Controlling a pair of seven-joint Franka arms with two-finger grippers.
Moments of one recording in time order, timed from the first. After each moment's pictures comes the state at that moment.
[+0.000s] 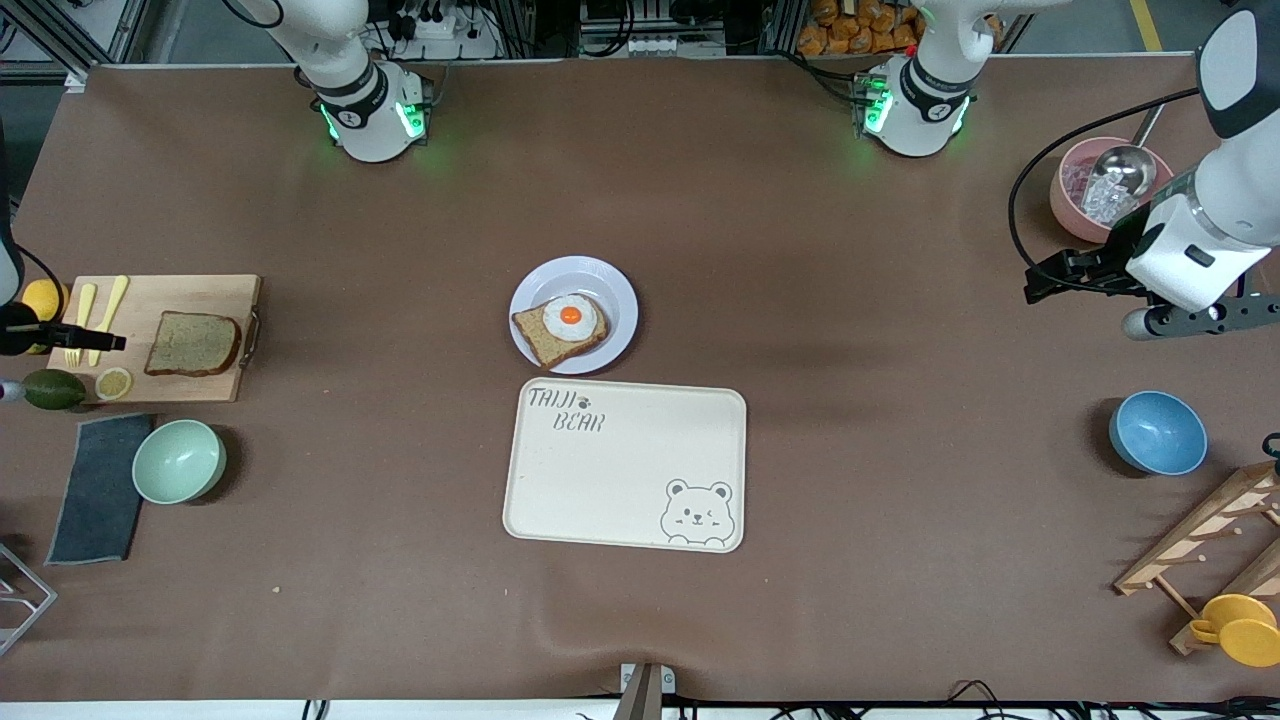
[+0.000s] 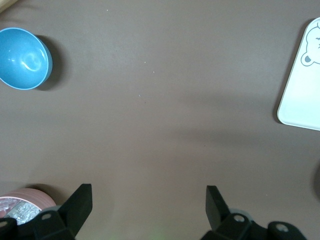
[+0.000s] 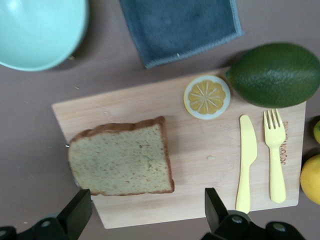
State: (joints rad) left arm -0.01 0.03 -0.07 -1.71 -0.03 1.65 -0.18; right arm -0.53 0.43 -0.03 -1.78 -0.06 1.95 -0.34
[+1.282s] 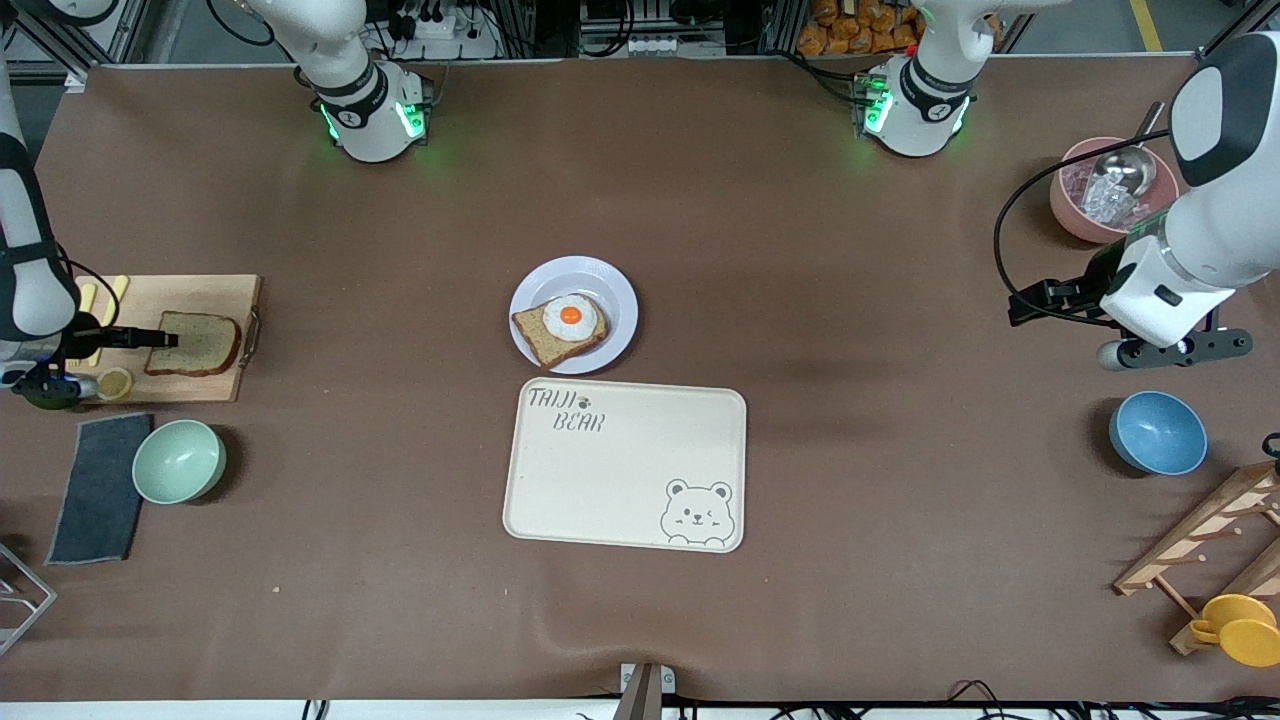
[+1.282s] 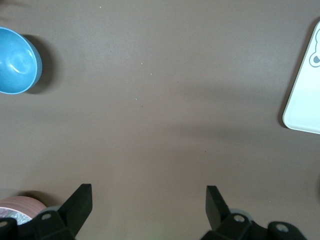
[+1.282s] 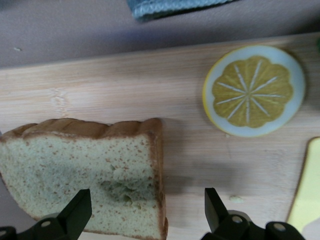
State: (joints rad) left arm -0.01 0.09 -0.08 -1.71 -0.03 1.69 -0.18; right arm -0.58 0.60 -0.02 -1.81 -0.02 2.04 -0.51
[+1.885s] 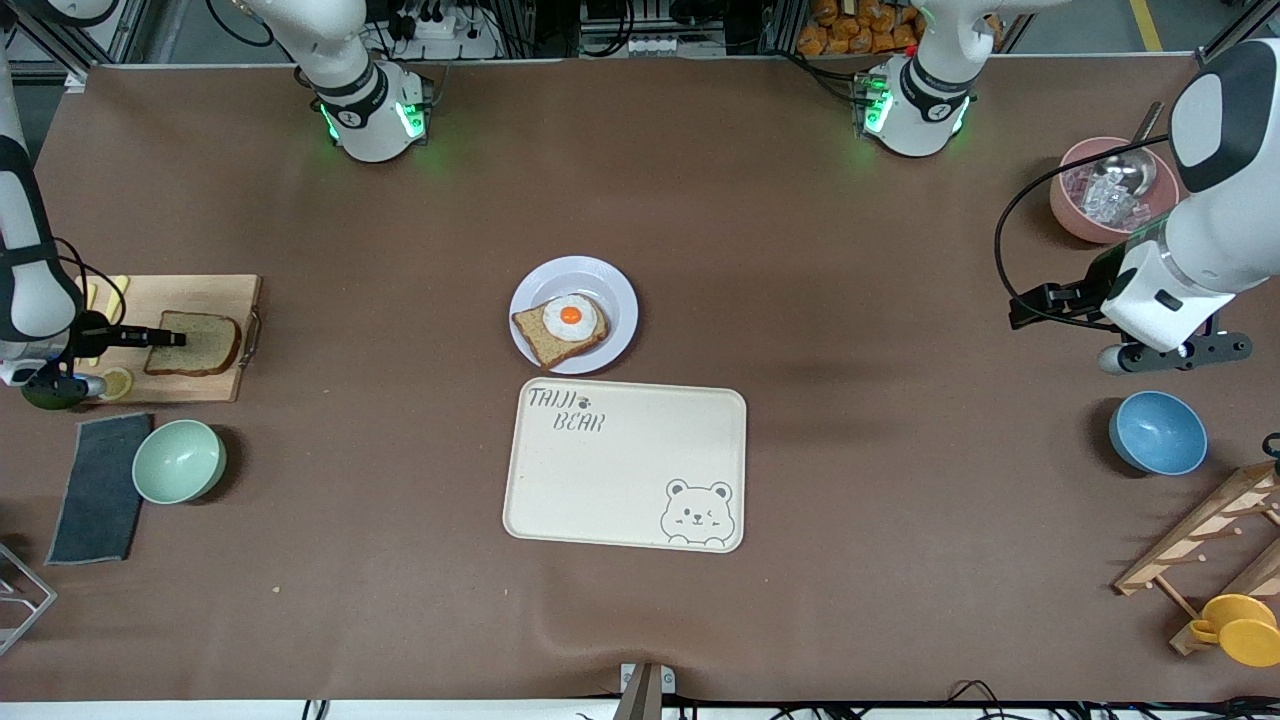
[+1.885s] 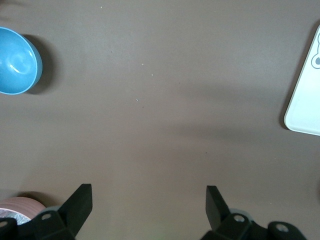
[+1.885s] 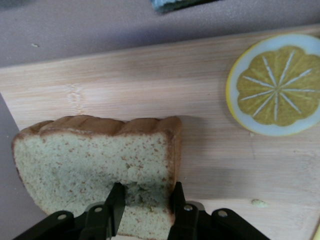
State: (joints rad) left arm -0.01 0.10 -0.08 -1.71 -0.03 1.70 -0.18; right arm -0.59 0.59 -0.02 -1.82 0.04 2.02 -0.55
